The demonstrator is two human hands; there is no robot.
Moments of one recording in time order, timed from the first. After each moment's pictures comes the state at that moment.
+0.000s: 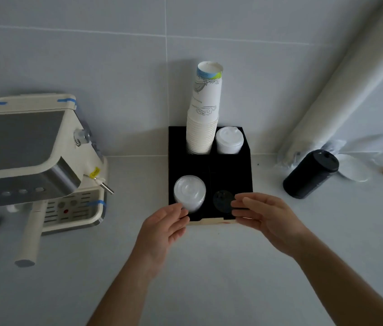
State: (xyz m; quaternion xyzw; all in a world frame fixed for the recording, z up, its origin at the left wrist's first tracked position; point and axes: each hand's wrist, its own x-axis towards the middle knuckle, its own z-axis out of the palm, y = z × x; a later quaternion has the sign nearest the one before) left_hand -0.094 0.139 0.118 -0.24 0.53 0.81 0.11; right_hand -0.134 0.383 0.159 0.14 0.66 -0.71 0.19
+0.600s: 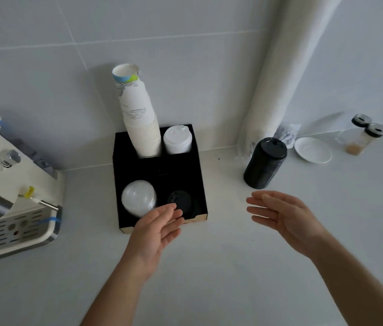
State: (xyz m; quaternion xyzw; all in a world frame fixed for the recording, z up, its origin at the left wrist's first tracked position) left_hand -0.108 0.267 0.143 -0.24 0.55 0.79 0.13; right_hand -0.125 0.550 0.158 0.19 0.62 -0.75 0.13
